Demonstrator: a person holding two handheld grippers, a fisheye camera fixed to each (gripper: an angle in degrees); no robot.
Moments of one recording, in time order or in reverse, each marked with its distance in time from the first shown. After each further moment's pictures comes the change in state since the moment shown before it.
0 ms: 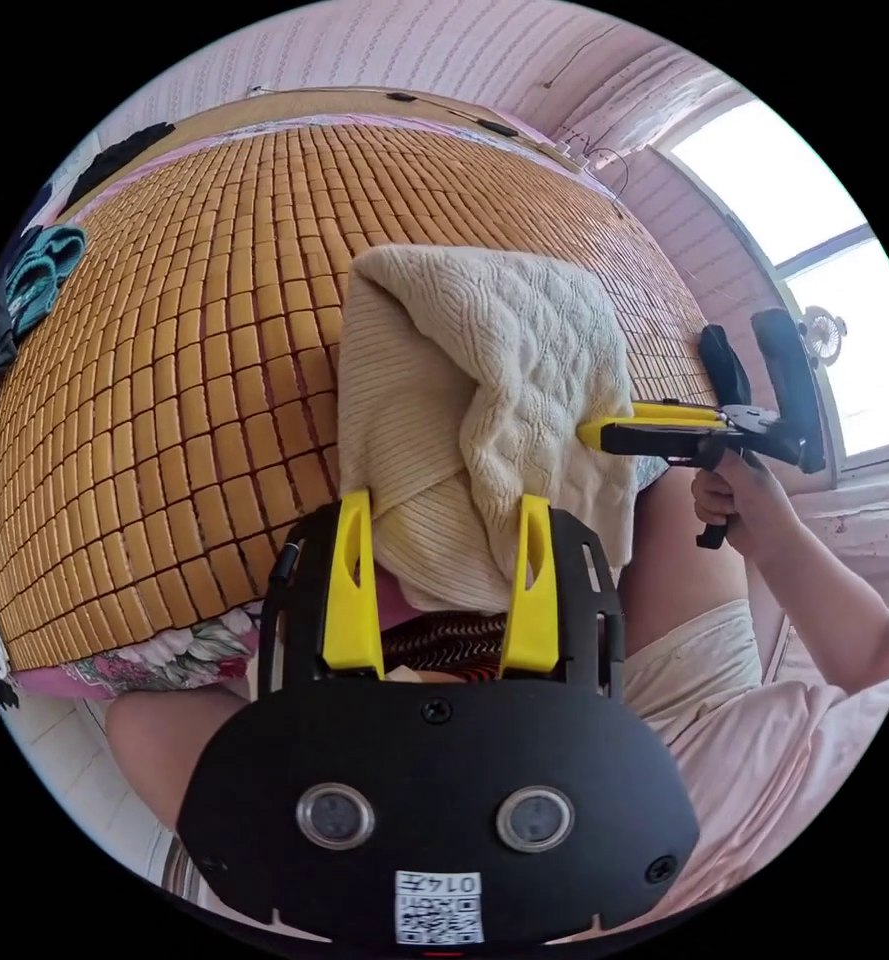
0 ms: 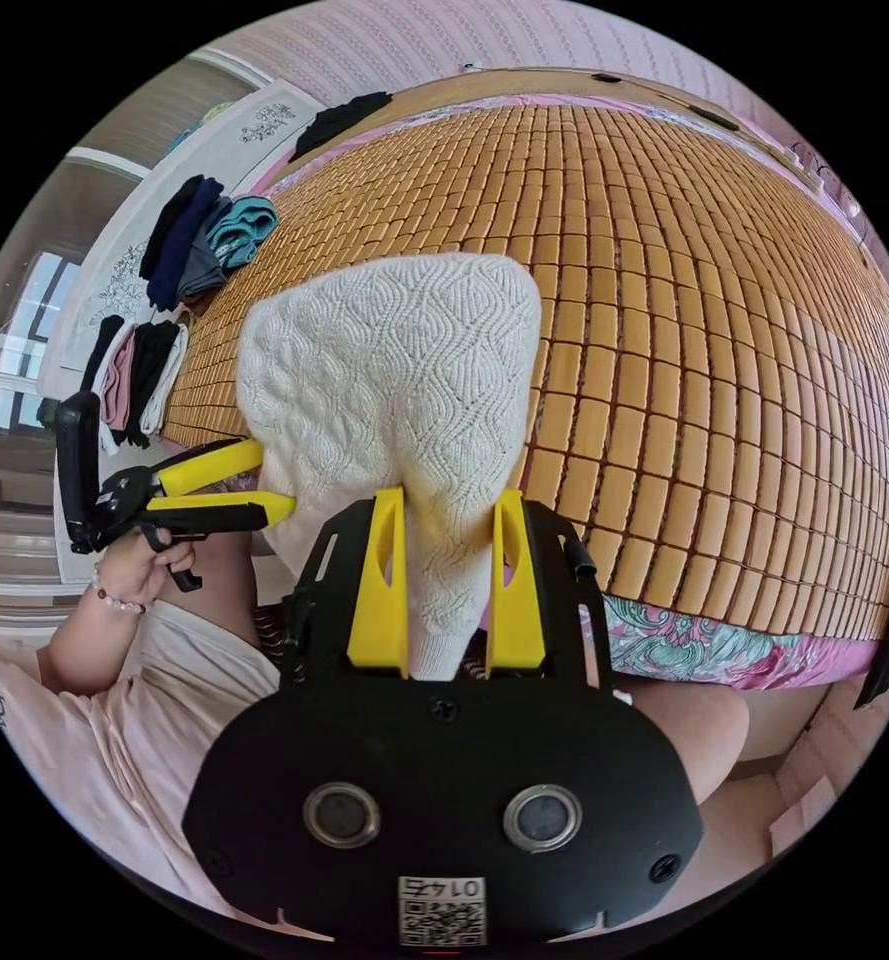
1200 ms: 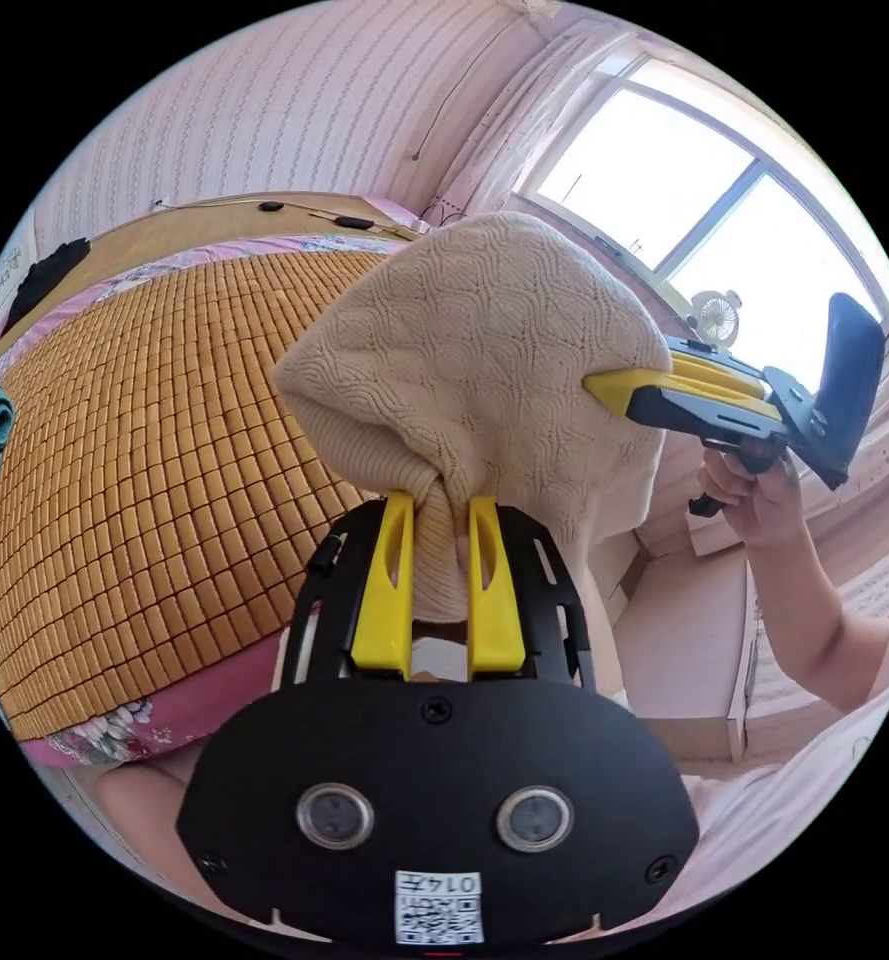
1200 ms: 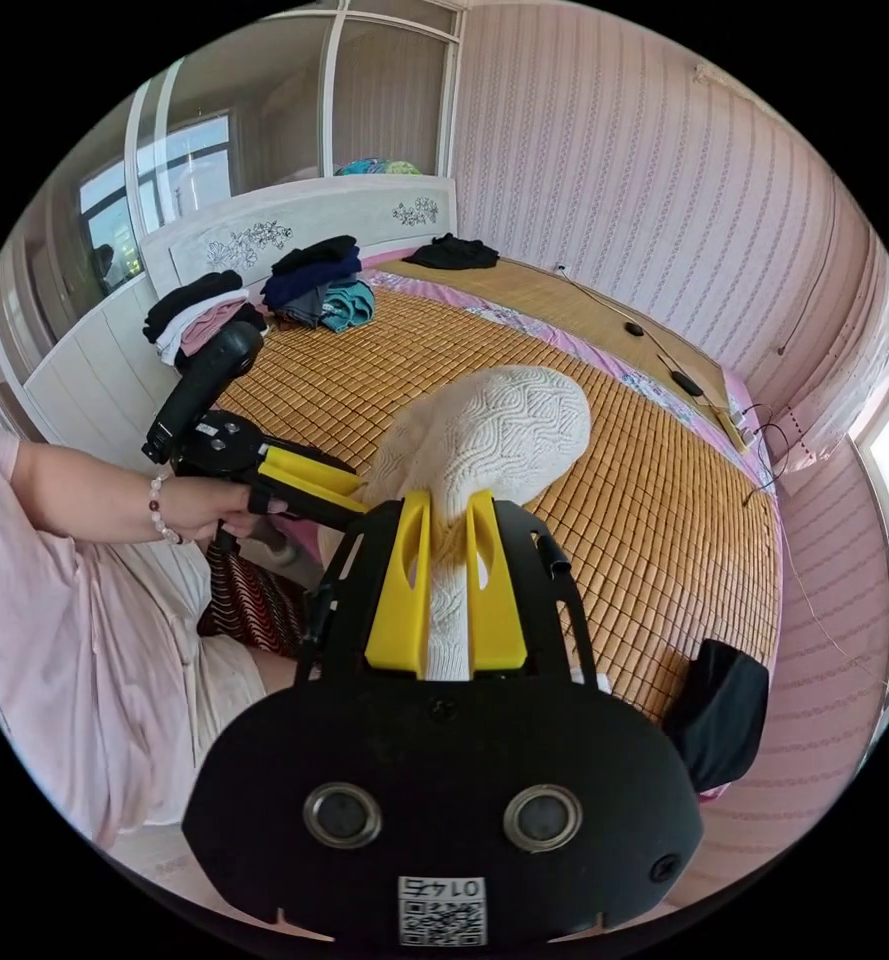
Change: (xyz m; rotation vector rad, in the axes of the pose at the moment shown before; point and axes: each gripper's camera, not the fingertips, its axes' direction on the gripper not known) left arm 0.260 -0.112 -0.024 0.287 0.196 0.154; right arm -0.025 0.130 -0.271 0.418 0.264 -0.477
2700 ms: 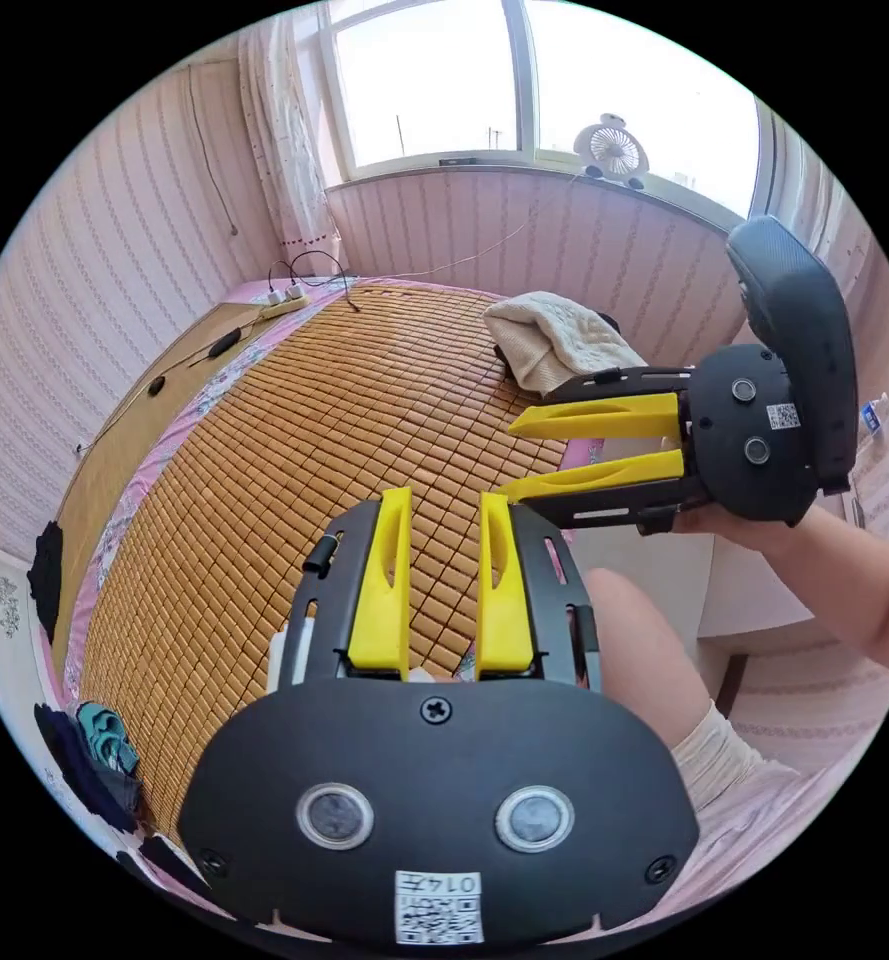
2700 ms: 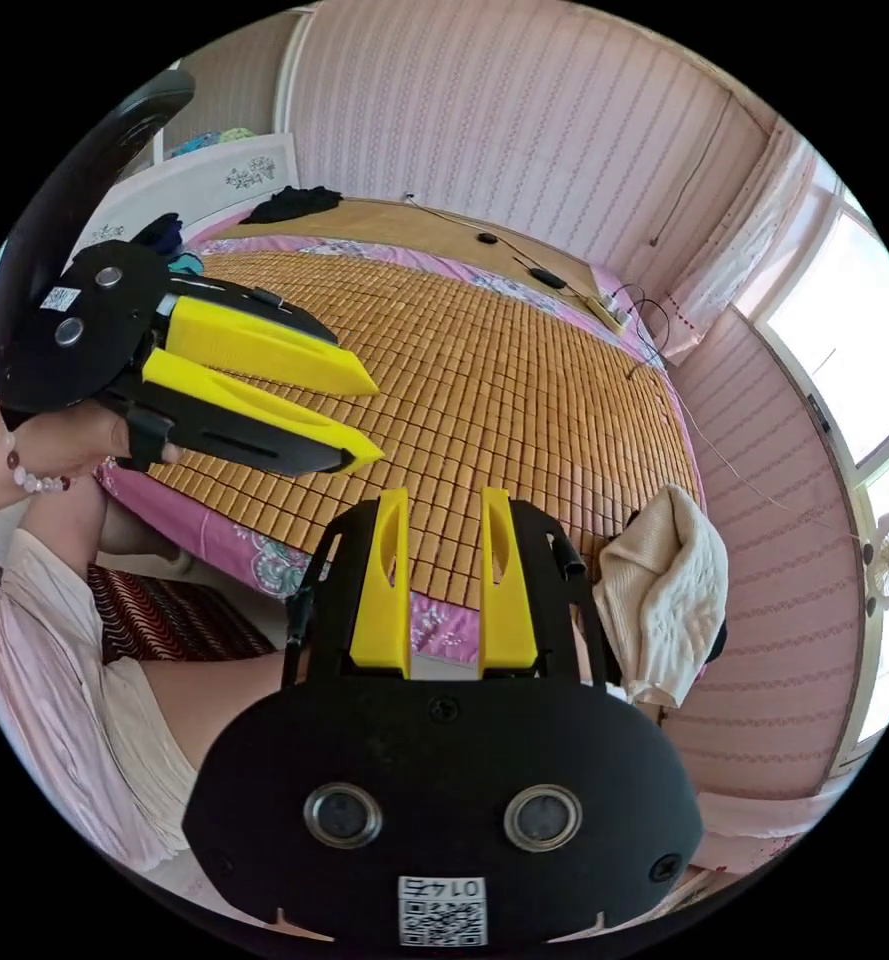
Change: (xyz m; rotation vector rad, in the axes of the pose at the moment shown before) left arm 0.213 -0.008 -0.045 -0.082 -0.264 0.525; right arm -0.041 0.037 0.135 -0.139 0.277 0.209
